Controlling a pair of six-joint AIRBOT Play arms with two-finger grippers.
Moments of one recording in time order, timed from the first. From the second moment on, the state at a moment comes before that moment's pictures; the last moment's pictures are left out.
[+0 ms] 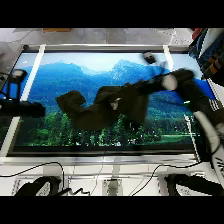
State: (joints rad) left arm 0.10 -0.89 1.01 1.42 -1.22 -1.23; right arm 0.20 -1.31 1.44 -1.63 1.10 1.49
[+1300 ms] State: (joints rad) left arm -0.54 -1.28 0.67 0.53 -0.70 -0.83; right arm -0.49 -1.17 1.14 -0.91 1.30 1.14
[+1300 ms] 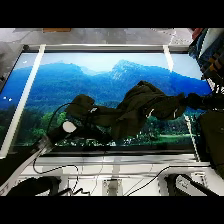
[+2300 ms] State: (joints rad) left arm -0.63 -1.54 0.97 0.83 -0.76 -1.07; right arm -0.49 -1.17 1.14 -0.91 1.28 1.14
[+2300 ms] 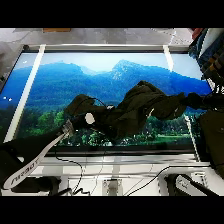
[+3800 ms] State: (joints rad) left arm 0.58 -1.28 1.60 0.96 -1.12 -1.12; right arm -0.50 -1.19 1.69 -1.31 1.06 1.60
